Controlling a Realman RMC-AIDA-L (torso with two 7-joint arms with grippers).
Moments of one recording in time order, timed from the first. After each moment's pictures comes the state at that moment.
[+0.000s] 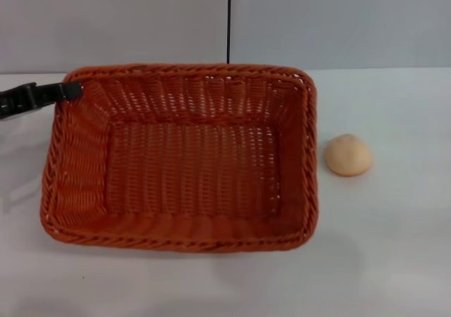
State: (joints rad) left arm -0.31 -2.07 0.69 1.05 1.95 1.49 -2.24; right arm 0.41 2.07 -0.03 -0.10 -0.86 -1.29 0.73
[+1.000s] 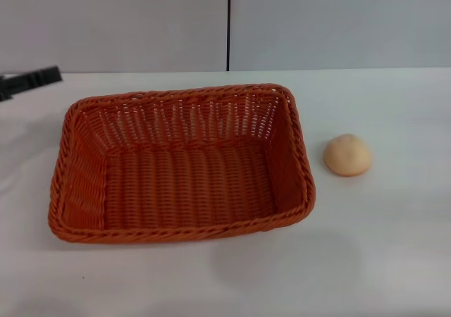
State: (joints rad) left arm -0.32 -2.02 0.61 1.00 1.93 1.49 -2.11; right arm 0.44 2.05 -0.10 -0.13 -0.86 -1.26 0.75
